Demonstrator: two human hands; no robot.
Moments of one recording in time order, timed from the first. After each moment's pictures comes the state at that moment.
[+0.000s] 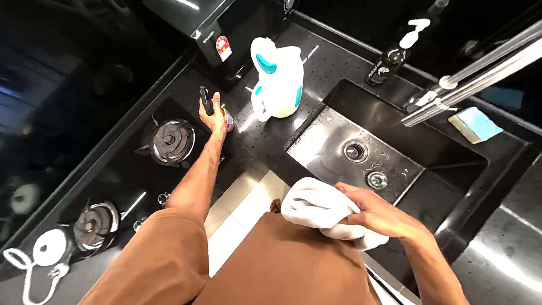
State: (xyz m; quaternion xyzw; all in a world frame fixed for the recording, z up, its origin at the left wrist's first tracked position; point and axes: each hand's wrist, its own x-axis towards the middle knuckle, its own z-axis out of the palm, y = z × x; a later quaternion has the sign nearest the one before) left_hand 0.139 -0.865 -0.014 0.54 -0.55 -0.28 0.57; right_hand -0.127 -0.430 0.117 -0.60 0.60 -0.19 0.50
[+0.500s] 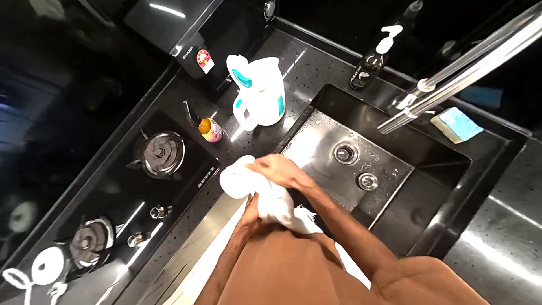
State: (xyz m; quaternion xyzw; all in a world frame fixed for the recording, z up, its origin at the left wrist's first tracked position) left_hand 0.135 -0.537 0.043 0.50 -0.33 -0.76 0.24; right_hand -0.055 -0.585 0.099 -0.57 0.63 -0.25 0.46
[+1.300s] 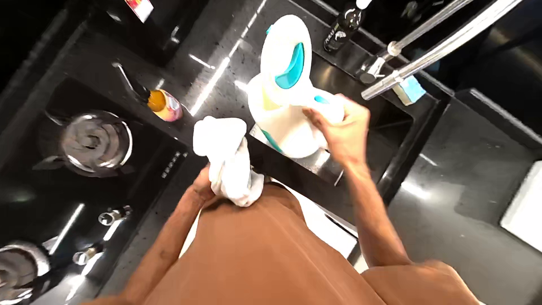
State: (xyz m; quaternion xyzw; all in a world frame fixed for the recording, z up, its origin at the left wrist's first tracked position) left_hand 0.179 -0.636 0.054 0.38 -0.34 -0.86 0.10; right_hand -0.124 -0.527 0.144 -0.38 0.76 -0.50 0.16
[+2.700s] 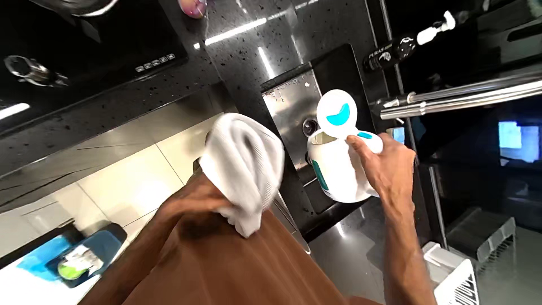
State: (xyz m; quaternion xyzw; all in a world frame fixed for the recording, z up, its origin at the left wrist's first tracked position) left_hand 0.211 -0.462 0.102 0.35 -0.62 -0.68 0.17; right_hand -0.184 -0.441 0.174 -0.50 0.86 0.00 0.11
